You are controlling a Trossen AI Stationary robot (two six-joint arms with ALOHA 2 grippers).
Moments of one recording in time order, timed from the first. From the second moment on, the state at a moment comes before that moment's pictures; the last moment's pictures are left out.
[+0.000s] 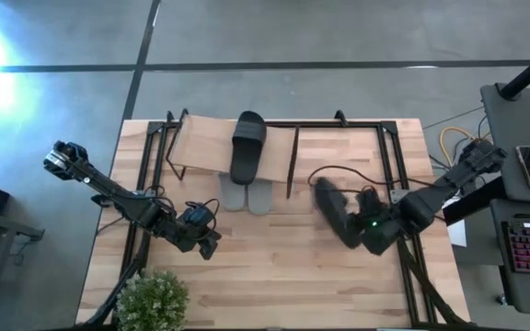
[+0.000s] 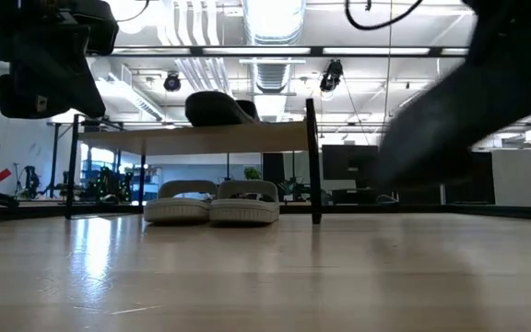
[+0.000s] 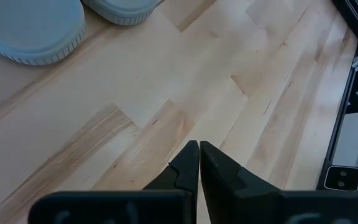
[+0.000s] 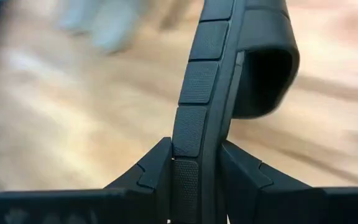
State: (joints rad) left arm -0.52 1.14 0.69 -0.40 -0.36 -1.22; right arm 0.62 1.16 0.98 -1.04 0.54 1.77
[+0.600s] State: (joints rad) left arm -0.46 1.19 0.70 -0.32 -0.29 -1.09; right arm 0.73 1.47 1.38 -1.31 0.59 1.77
